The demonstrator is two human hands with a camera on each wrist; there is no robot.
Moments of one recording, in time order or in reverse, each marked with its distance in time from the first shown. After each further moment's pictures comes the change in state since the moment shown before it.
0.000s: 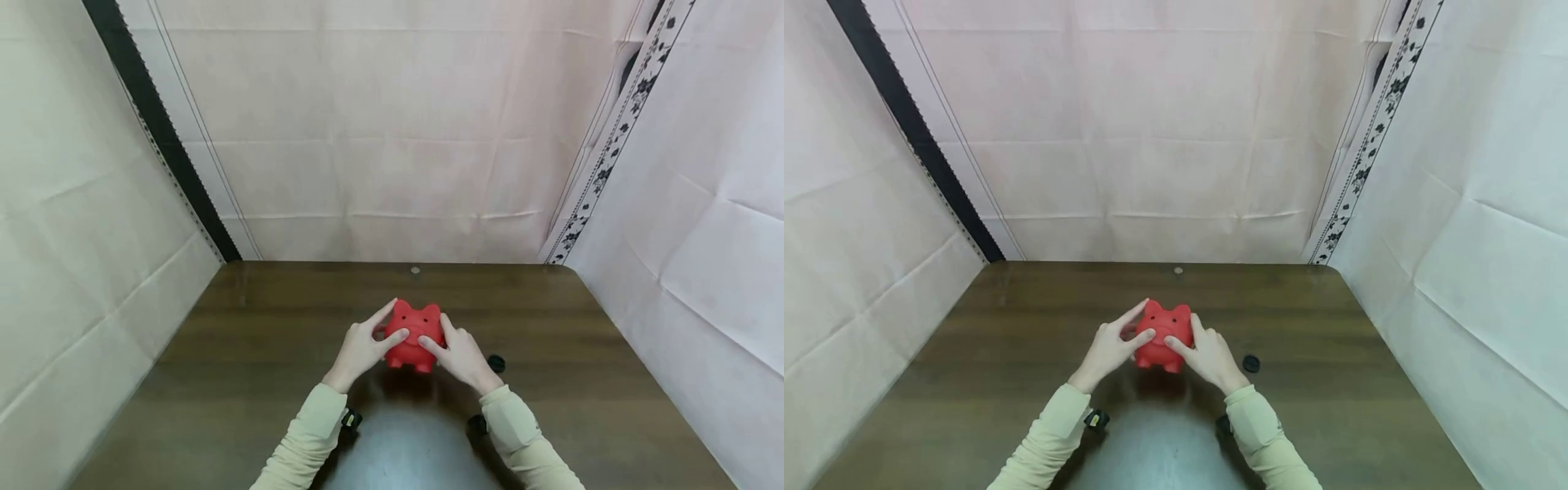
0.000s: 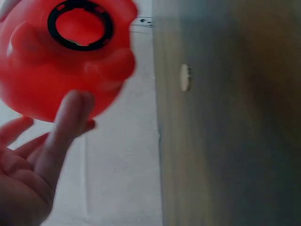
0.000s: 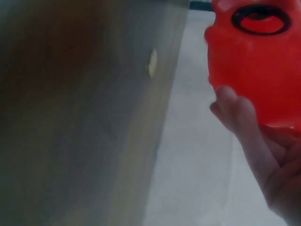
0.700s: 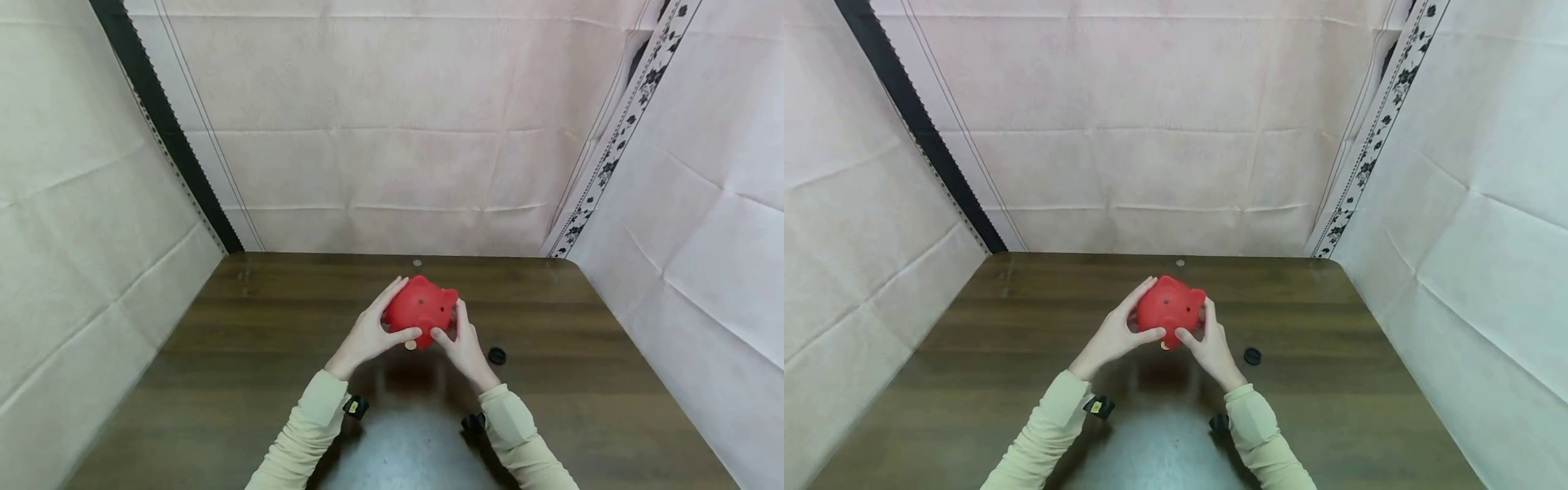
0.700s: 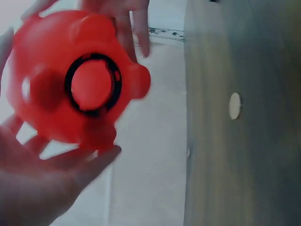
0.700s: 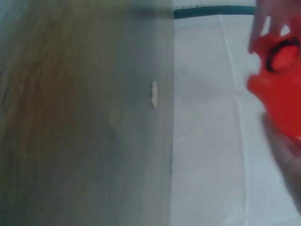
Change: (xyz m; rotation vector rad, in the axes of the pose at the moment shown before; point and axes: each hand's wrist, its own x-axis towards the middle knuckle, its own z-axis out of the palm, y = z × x) left_hand 0.002 0.023 -0.008 -0.136 -0.108 0.065; right_hand -0.005 0.006 0.007 0.359 0.150 -0.150
